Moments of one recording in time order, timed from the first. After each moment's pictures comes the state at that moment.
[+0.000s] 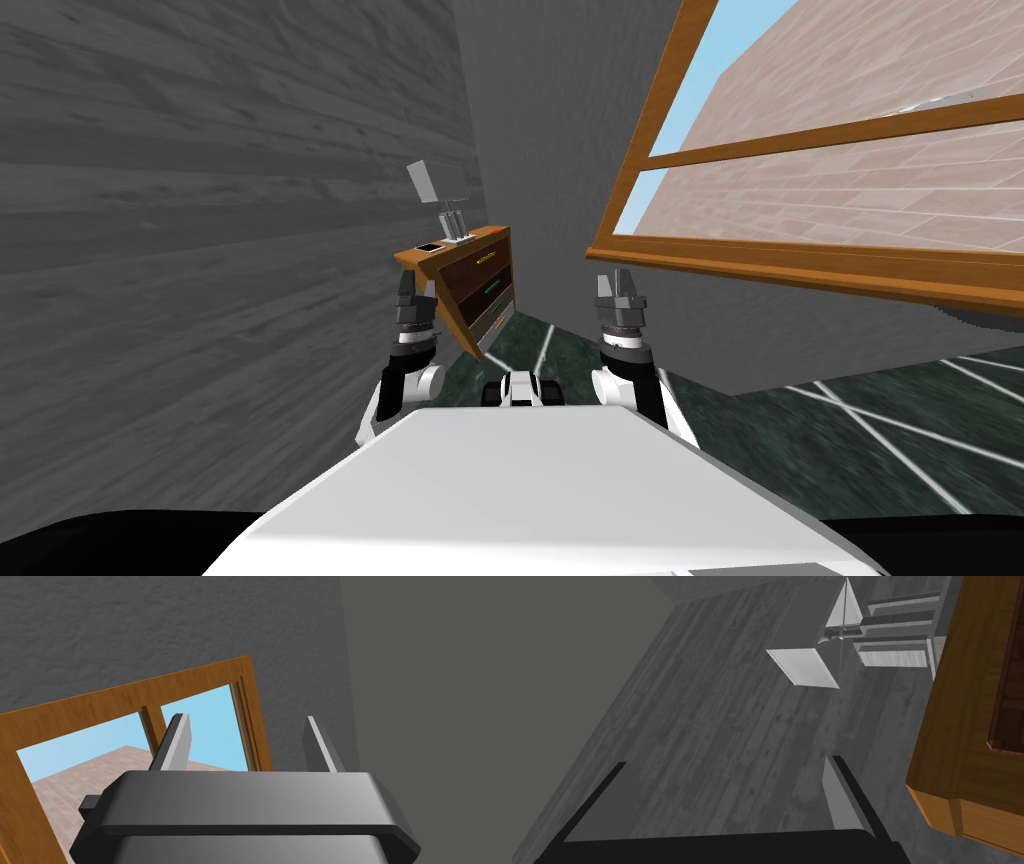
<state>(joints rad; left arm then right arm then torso) 0.42 0.12 -0.01 -2.31 0.05 -0.40 -0.15 0.51 -0.03 0.05 -2.30 0.12 -0.56 -0.04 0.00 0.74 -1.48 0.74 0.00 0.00</state>
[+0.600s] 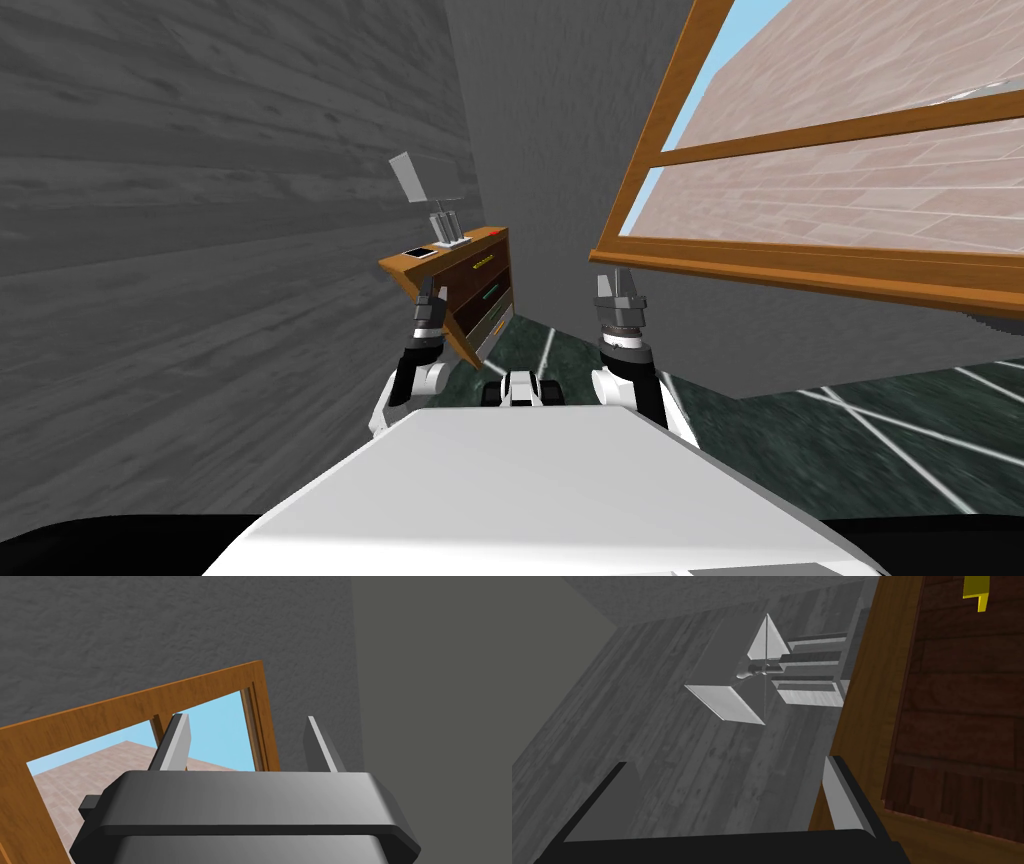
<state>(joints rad) 0.37 0.15 -0.03 -2.21 0.06 -0.33 -0.12 0.51 -0.03 0.05 -2.30 0.12 -0.56 -0.04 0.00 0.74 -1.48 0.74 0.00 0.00</state>
